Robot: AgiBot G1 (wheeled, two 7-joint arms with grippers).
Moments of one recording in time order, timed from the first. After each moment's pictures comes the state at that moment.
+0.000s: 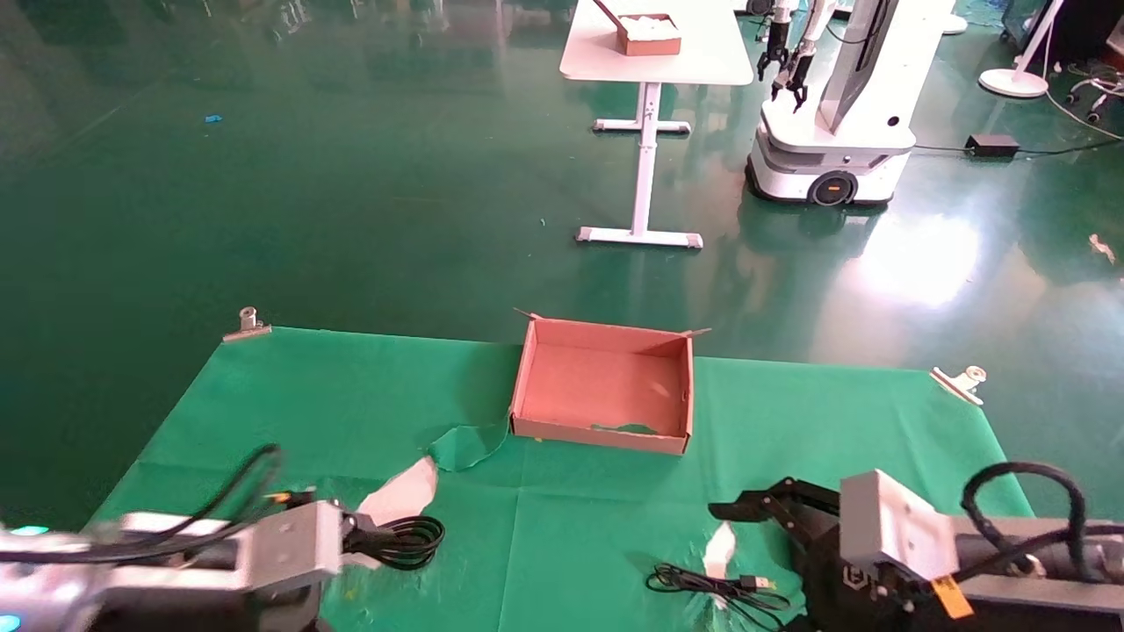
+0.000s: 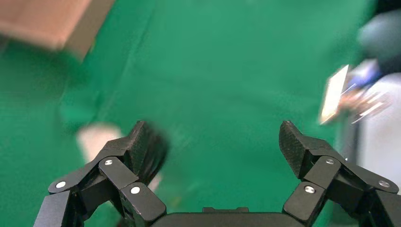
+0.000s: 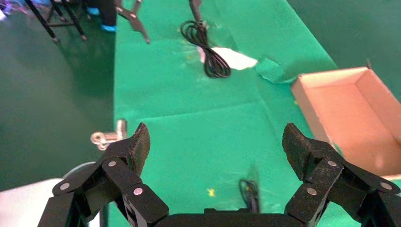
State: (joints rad) left arm -1.28 0.72 0.59 -1.33 1.60 1.36 -0.34; right arm 1.08 -0.60 -0.39 1.32 -1.07 -1.34 0.20
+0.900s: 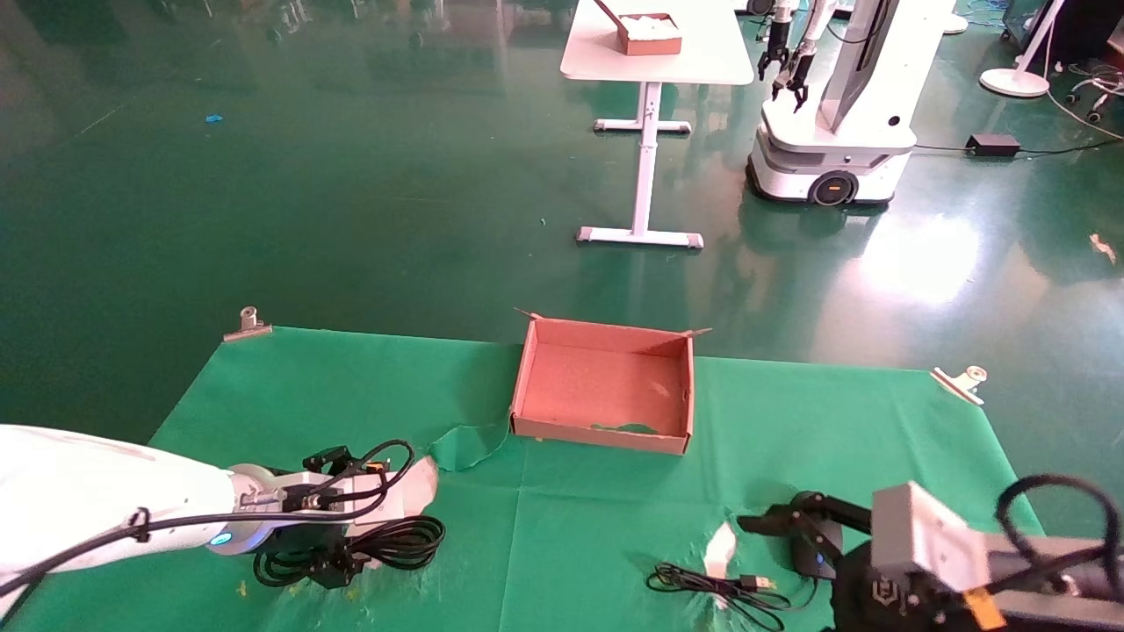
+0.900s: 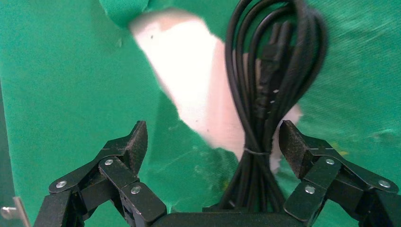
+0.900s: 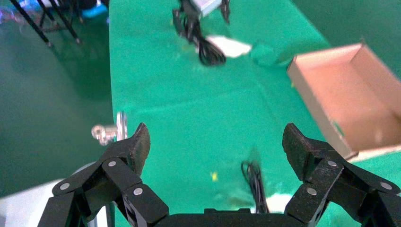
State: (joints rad) left arm -1.40 1.03 0.80 -1.04 2.24 1.13 -0.42; right arm 1.05 -0.58 -0.41 1.32 -1.16 -1.31 0.22
